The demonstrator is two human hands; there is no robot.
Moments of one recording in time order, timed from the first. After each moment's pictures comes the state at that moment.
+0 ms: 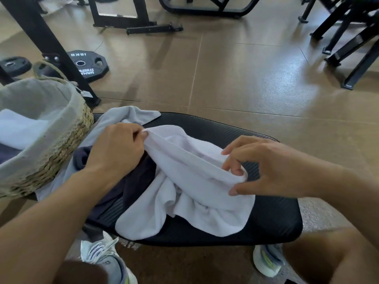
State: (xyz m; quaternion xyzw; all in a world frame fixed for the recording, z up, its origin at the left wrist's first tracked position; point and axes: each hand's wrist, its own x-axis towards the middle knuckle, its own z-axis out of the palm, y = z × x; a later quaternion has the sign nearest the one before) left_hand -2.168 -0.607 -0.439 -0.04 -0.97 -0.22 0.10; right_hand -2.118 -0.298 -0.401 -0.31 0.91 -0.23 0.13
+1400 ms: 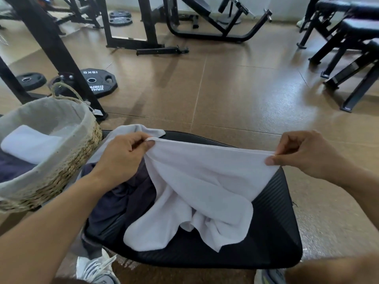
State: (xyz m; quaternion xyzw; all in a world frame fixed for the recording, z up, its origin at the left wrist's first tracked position) left_hand -2.180 -0.618 -0.433 -0.07 -0.91 -0.41 0.06; right_hand -2.164 -0.222 -0.406 -0.03 0.91 -0.41 0.02
